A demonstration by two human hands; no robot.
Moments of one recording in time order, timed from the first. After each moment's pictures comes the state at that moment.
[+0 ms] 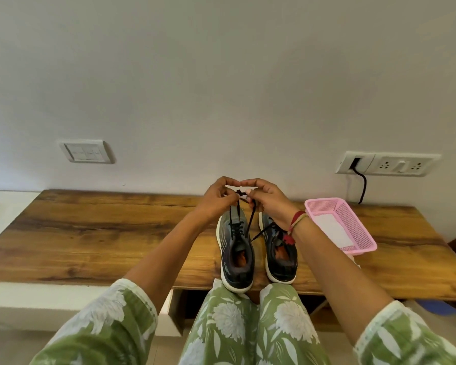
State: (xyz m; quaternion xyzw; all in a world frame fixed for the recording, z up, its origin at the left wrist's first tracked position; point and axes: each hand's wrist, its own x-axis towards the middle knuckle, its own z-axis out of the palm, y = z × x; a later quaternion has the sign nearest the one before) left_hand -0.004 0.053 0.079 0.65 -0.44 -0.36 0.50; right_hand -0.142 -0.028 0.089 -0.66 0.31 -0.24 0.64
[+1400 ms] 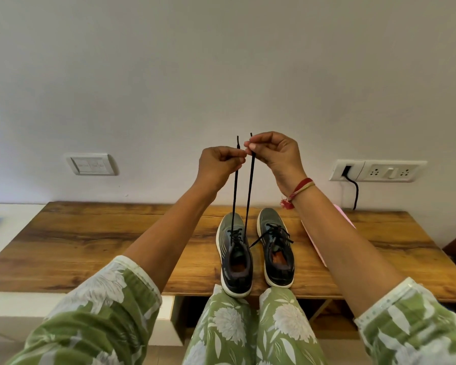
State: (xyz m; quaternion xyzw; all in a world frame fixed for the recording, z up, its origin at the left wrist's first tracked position) left_hand -0.017 0.047 0.175 0.58 -0.43 -0.26 0.63; right_hand -0.141 -0.028 0.192 -0.63 0.19 -0.47 0.59
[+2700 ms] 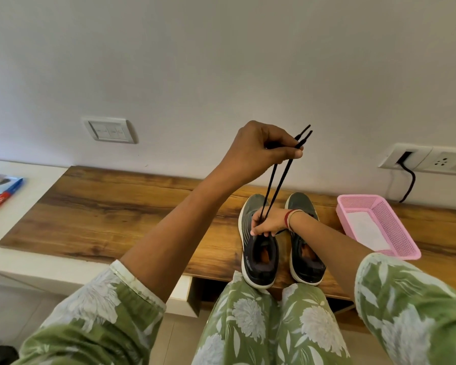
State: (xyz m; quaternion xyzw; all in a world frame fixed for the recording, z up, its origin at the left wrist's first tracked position) left_hand -0.005 0.049 0.177 0.58 -0.56 -0.26 0.54; right_hand -0.089 -0.066 -0.003 -0.85 0.26 0.22 0.41
